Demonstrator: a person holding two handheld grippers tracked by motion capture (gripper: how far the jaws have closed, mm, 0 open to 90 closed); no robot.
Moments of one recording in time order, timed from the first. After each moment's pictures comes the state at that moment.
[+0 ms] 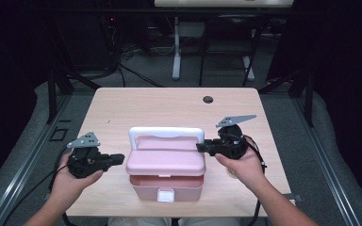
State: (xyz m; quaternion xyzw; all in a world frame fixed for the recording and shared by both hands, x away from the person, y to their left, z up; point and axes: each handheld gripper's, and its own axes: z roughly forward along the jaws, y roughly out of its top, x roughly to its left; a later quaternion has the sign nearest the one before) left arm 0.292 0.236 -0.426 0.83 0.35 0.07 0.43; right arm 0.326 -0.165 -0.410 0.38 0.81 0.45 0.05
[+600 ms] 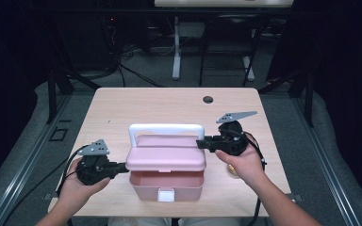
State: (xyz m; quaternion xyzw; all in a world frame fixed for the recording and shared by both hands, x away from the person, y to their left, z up) left arm 0.284 0.217 -0.440 0.84 0.32 0.05 0.42; right arm 0.332 -0.165 -0.404 0.38 0.80 0.45 0.05
